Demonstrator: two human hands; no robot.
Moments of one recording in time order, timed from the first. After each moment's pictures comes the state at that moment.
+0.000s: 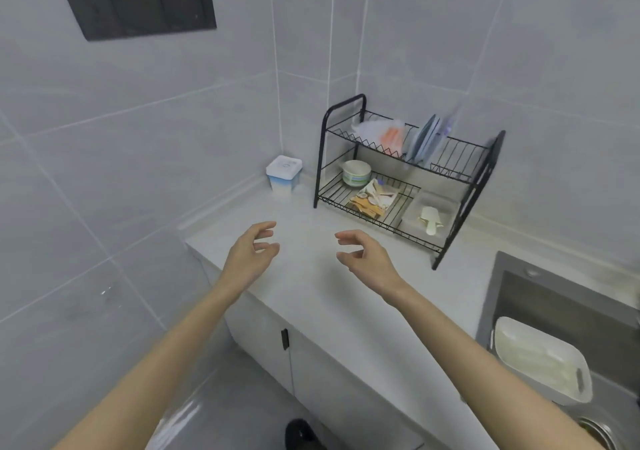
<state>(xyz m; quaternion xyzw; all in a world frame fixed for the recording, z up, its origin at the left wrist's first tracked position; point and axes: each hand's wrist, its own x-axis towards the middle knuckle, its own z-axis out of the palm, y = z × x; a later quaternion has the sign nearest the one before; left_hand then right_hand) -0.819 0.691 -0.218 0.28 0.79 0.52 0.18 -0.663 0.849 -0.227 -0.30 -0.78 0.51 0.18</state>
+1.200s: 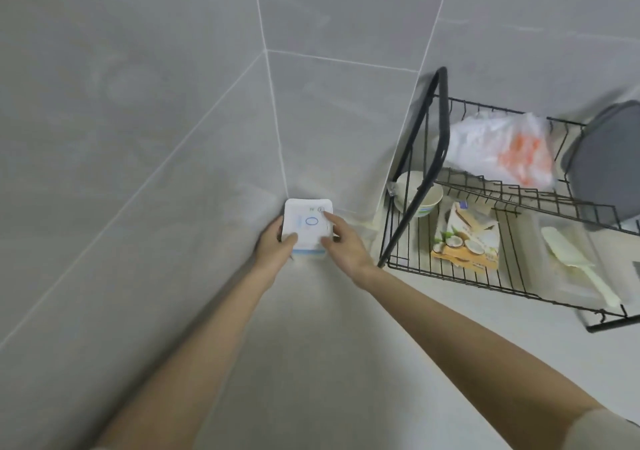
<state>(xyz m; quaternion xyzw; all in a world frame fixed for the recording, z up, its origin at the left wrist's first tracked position) -1.222 0.969 -0.317 0.31 0.73 0.46 0.40 -1.092 1.033 -0.329 -0.50 -0.62 0.57 0.19</state>
